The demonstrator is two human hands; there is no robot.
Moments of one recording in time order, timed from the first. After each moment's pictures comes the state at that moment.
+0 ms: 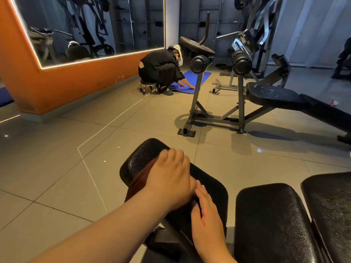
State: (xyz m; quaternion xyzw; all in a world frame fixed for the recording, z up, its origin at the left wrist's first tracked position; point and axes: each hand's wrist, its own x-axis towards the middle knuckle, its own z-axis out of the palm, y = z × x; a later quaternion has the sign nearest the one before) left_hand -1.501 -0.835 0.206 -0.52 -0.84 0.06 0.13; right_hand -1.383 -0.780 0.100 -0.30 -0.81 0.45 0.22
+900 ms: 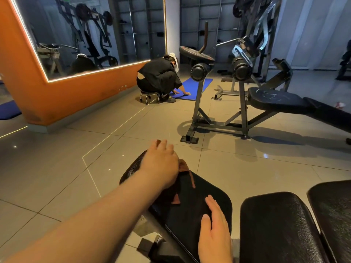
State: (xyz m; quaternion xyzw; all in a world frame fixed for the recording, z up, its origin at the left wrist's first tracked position) left_hand -1.560 -0.807 0.220 -0.49 -0.85 0.16 0.13; right_hand -1.383 -0.779 0.087 -0.40 -0.74 0.46 0.29
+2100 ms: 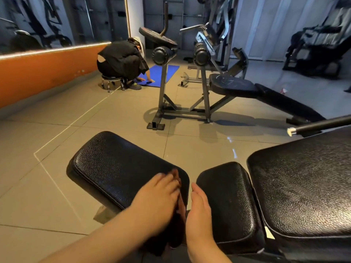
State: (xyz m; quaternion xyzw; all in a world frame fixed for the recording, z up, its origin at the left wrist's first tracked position) left_hand -1.448 -0.808 0.136 -0.68 -0.71 0.16 0.10; right_hand -1.328 -0.765 0.126 -0.44 -0.44 0.71 0.34
